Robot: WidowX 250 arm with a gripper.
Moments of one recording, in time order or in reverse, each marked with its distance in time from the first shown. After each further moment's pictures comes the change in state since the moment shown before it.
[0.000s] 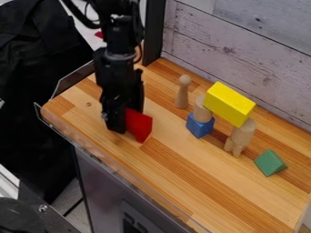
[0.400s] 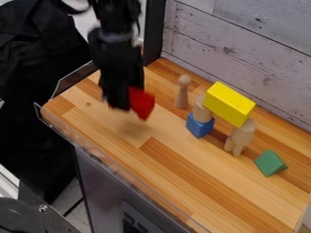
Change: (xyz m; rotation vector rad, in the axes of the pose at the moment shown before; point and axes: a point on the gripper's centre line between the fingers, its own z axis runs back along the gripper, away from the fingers) arm -0.012 -0.007 0.066 -0.258 -0.022 0.001
